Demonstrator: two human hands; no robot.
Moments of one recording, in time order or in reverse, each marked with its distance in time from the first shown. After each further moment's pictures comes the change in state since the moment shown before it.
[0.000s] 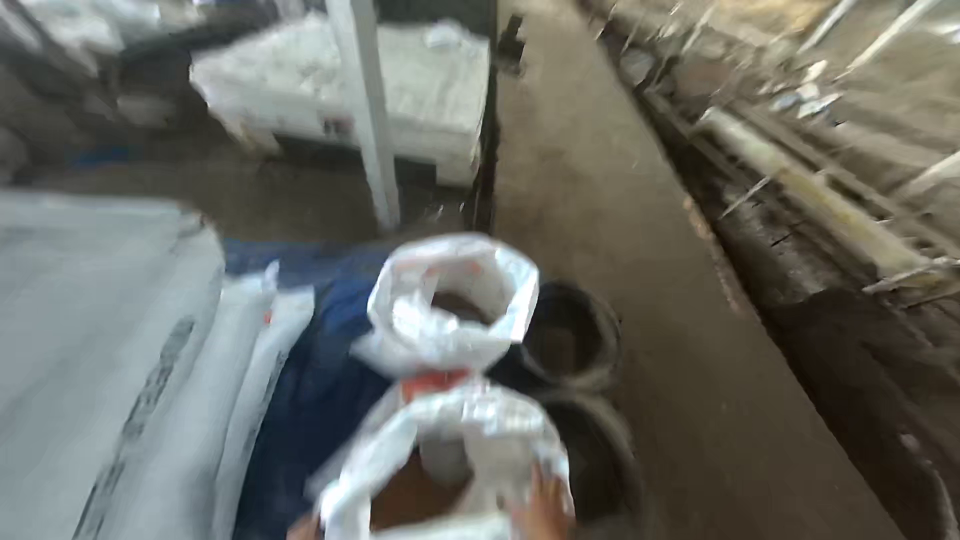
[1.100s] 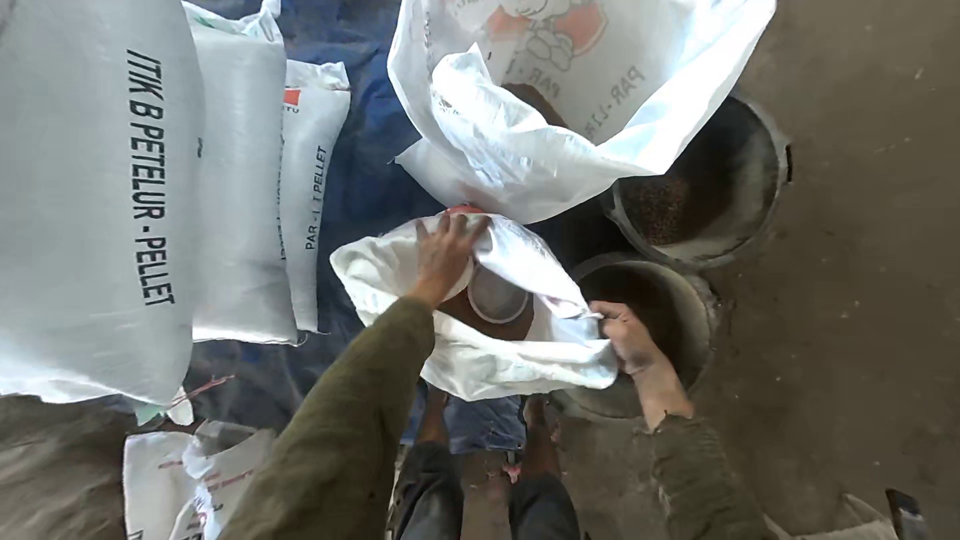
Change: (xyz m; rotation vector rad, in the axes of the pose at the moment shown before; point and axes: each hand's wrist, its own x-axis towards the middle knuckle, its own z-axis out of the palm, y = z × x) left_hand 0.205 -0.049 0.109 1.606 -0.239 0.869; right_hand 0.133 -0.002 -0.001 0.942 -0.569 -0.256
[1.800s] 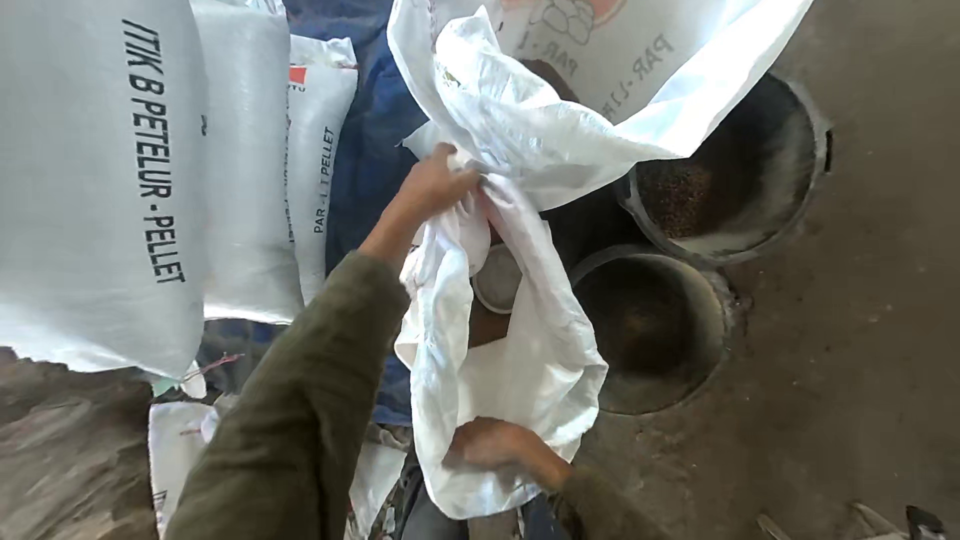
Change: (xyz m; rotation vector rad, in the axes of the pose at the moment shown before) left_hand 0.062 -0.005 -0.095 -0.396 -0.247 -0.502; right_hand -0.061 0.060 0.173 -0.608 -1.173 0.339
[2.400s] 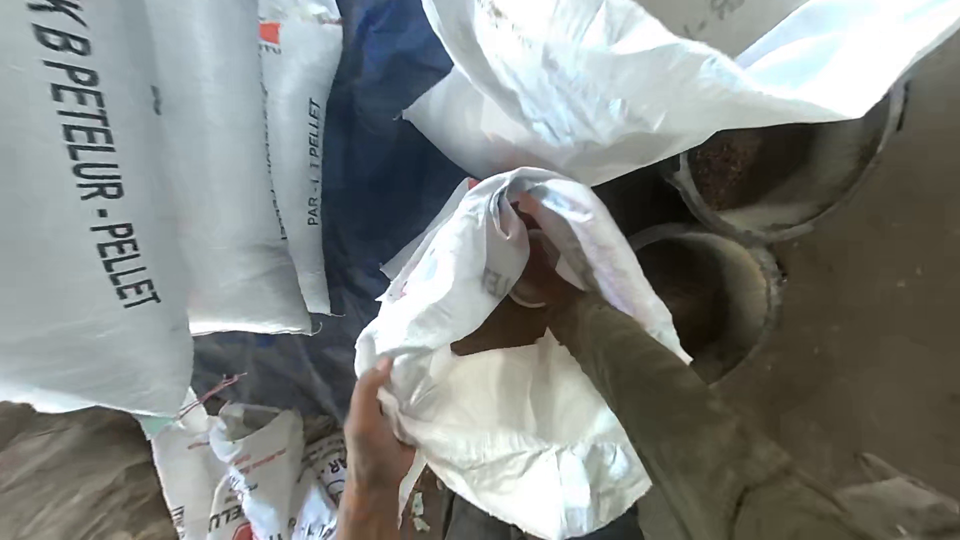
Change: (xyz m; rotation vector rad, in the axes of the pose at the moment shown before) left_hand -0.212 -0.103 0.040 -1.228 0.424 -0.488; right_hand 0.108 0.075 -0.204 0.067 1.148 0.019
